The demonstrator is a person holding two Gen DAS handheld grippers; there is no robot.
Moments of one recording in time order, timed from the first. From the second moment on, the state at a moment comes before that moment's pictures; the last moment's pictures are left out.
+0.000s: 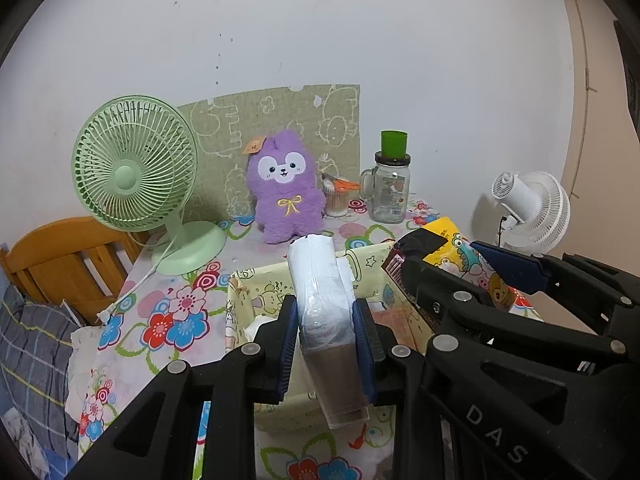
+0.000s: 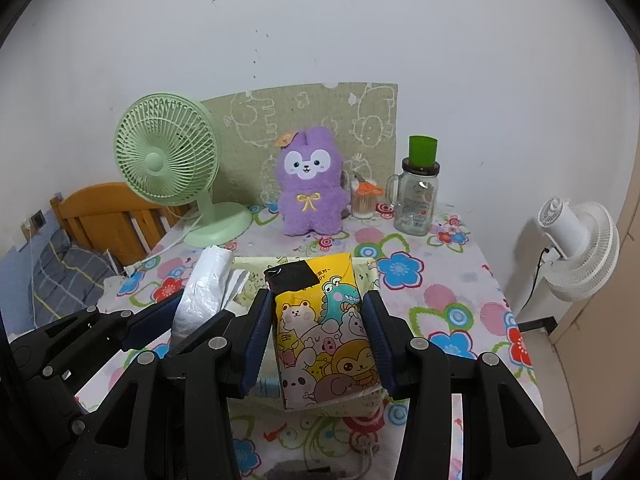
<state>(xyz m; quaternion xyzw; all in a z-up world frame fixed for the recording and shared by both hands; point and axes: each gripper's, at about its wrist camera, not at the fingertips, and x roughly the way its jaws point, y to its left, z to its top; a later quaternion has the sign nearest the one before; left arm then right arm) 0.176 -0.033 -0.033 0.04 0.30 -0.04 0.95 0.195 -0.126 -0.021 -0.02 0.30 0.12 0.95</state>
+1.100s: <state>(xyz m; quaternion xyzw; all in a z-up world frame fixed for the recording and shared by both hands) 0.237 -0.033 -0.069 0.02 0.35 -0.06 0.93 0.244 -0.142 -0.053 -0.01 0.33 0.08 0.94</state>
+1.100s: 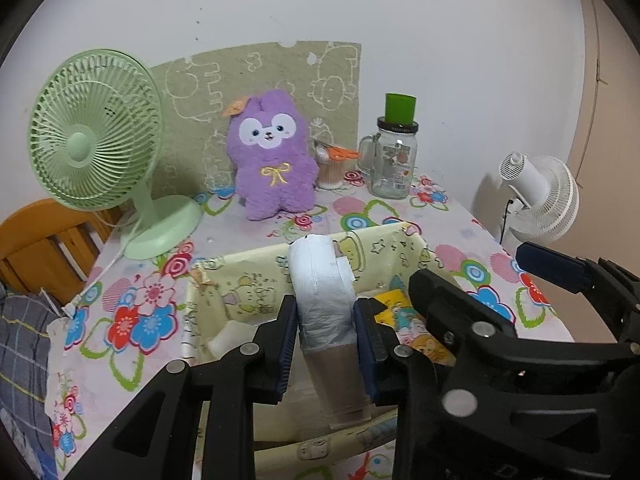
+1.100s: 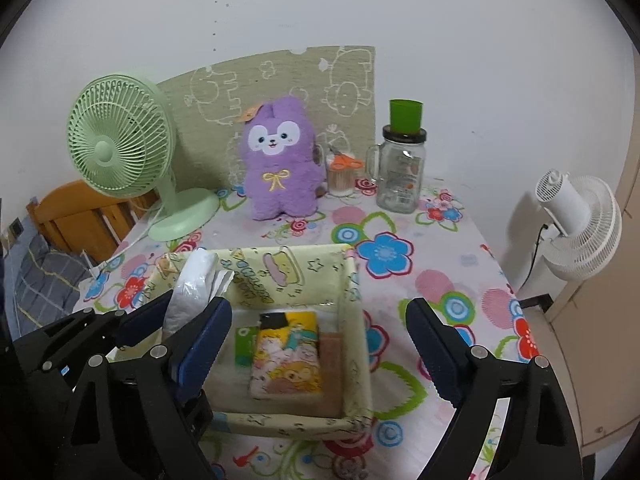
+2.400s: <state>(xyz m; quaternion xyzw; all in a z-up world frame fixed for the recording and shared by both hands) 0.166 -0.039 -0.053 0.03 0.34 -0.05 0.94 0.176 -0.148 -0.040 -0.01 0.33 0.08 0.94</state>
